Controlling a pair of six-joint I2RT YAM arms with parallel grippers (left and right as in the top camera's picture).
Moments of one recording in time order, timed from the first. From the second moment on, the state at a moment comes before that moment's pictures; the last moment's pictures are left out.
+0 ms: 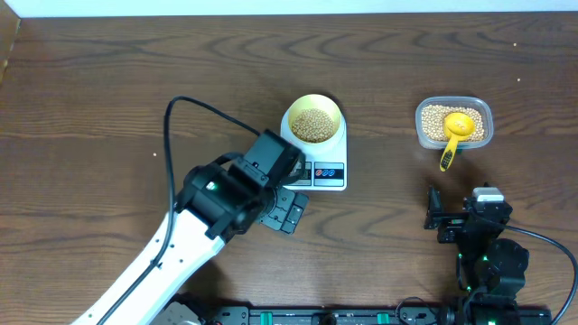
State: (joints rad) left arm -0.68 1.26 1.24 -1.21 -0.04 -0.20; right arm -0.06 0.13 0.07 -0.20 -0.09 -0.03
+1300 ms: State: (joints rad) left arm -0.01 0.31 0.53 -0.38 0.09 -0.09; right arm -0.06 0.13 0.07 -0.20 -0.09 -0.03
